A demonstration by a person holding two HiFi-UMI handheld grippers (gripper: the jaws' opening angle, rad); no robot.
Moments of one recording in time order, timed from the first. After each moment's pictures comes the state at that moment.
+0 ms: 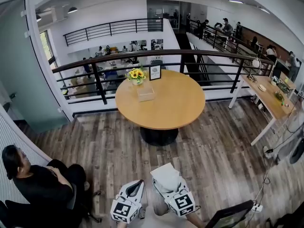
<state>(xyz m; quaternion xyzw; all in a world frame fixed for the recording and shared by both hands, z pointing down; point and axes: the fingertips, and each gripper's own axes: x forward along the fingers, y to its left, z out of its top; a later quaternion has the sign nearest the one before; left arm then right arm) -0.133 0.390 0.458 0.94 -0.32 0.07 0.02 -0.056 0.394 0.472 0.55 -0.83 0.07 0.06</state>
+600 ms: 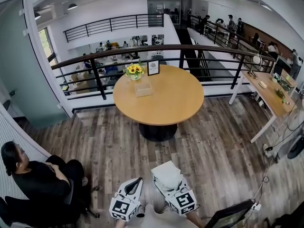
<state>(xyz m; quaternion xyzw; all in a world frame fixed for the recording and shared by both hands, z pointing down) -0.111 0.399 0.464 0.94 -0.33 0.08 0.02 -0.028 0.408 0.475 0.54 -0.83 0.09 0.04</state>
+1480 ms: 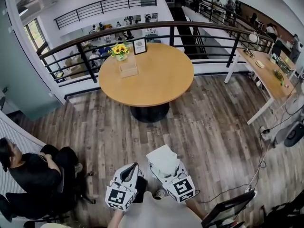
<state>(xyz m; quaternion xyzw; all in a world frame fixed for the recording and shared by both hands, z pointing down) -0.038 0.409 0.470 0.94 -0.33 0.10 0.02 0.042 0.419 0.488 0.53 -0.84 0.10 0.04</state>
